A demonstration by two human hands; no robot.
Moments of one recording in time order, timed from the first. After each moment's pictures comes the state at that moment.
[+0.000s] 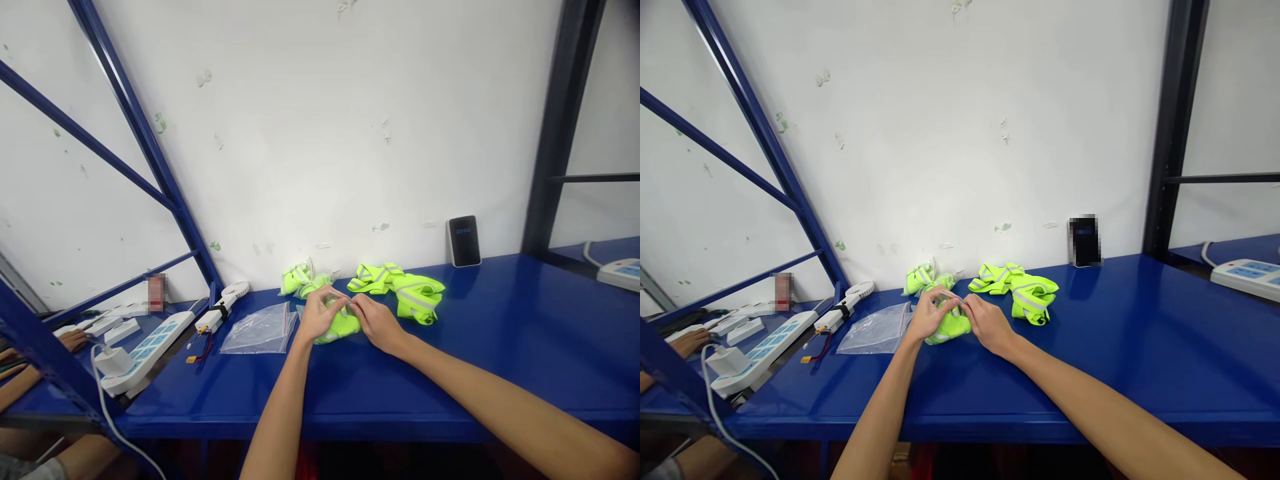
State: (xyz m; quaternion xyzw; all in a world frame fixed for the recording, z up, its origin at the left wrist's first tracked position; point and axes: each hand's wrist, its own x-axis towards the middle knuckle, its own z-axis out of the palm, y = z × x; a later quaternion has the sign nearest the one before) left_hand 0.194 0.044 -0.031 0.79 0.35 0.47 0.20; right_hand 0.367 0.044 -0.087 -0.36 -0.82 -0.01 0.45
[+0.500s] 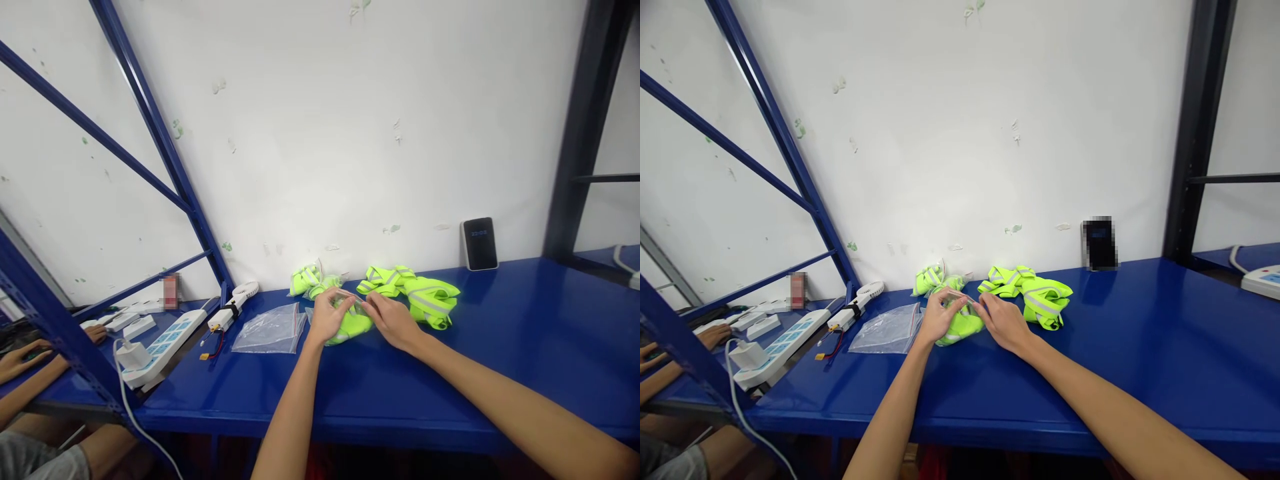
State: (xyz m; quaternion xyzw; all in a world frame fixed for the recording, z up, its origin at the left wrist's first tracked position) left_hand 0.192 0.047 -0.038 0.75 0.37 0.51 0.19; right_hand 0.375 0.046 -0.079 -0.41 -0.81 -0.02 0.42
